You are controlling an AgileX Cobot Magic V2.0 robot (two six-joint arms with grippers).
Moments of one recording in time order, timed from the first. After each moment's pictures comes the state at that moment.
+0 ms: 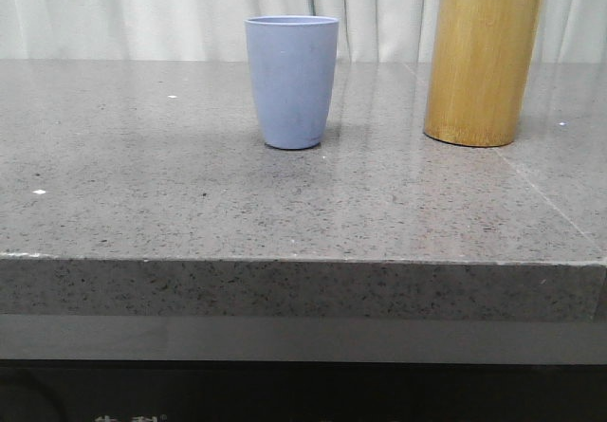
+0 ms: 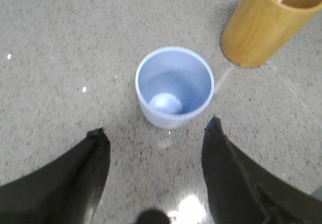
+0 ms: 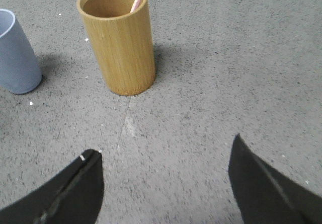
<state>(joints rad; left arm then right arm) -0.53 1.51 -1.67 -0.12 1.04 0.09 0.03 0.65 -0.74 0.16 0.67 -0.02</state>
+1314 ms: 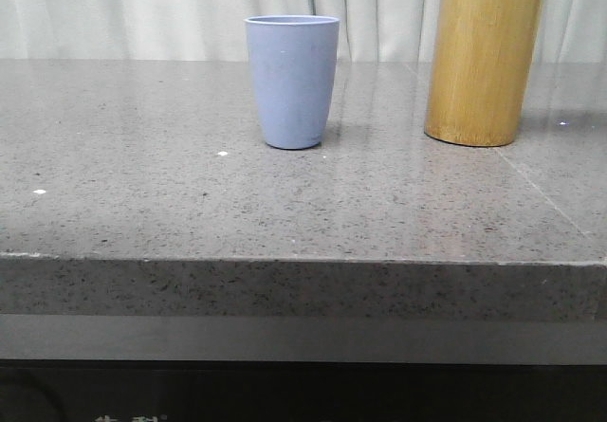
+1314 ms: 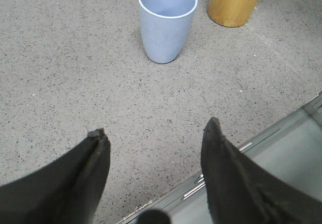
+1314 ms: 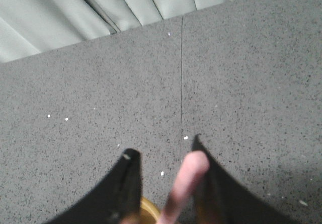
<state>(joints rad) -0.53 0.86 -1.01 -0.13 0.84 0.09 0.03 1.50 -1.30 0.42 0.34 -0.01</state>
